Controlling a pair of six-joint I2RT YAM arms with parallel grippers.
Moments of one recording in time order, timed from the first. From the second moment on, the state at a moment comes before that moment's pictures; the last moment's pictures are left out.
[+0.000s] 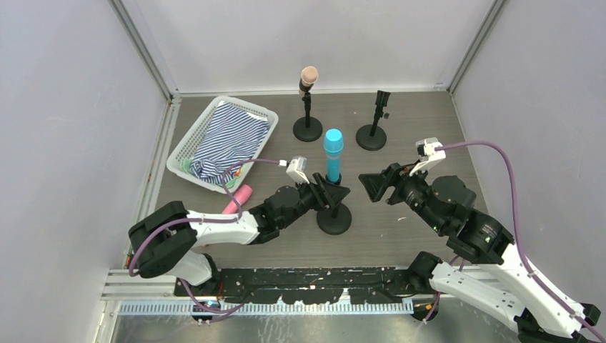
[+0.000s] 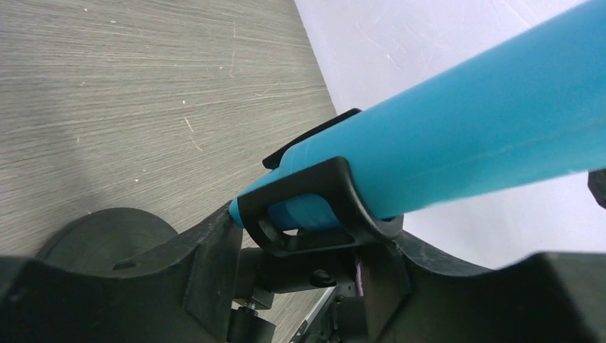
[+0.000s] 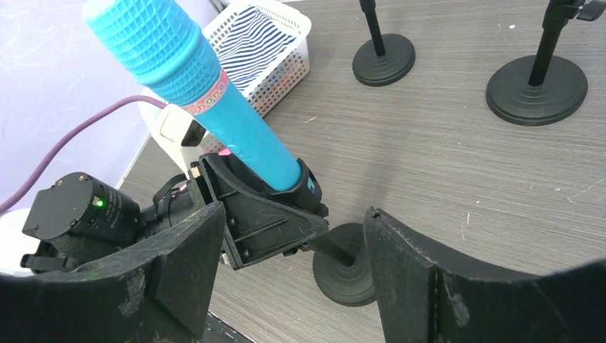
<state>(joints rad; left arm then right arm) -1.06 1.45 0.61 0.75 -0.23 -0.96 0.83 0.59 0.94 -0.53 0.29 0.48</state>
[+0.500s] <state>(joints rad) -1.06 1.46 0.62 0.78 -0.22 -0.91 0.83 0.59 0.94 -0.55 0.29 0.48</state>
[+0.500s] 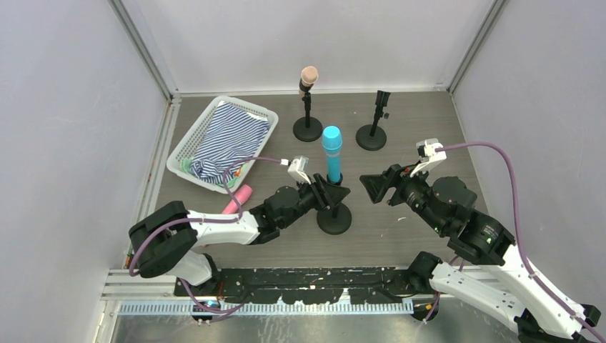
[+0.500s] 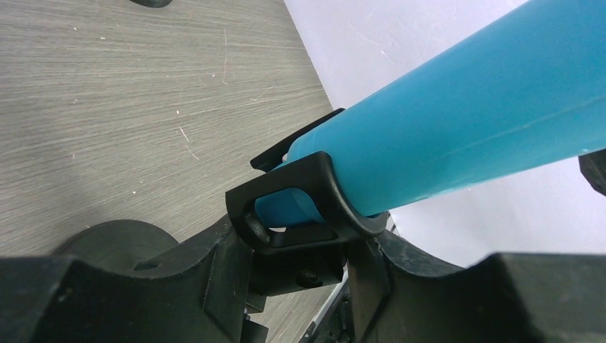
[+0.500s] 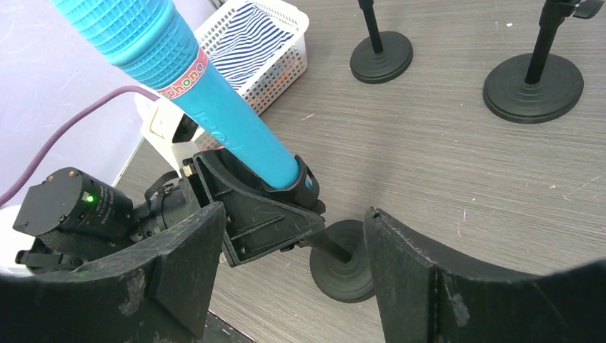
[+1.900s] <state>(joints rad) -1.09 1.40 0.73 0.51 -0.34 -0.51 0.83 1.08 1.76 -1.03 0.16 0.39</state>
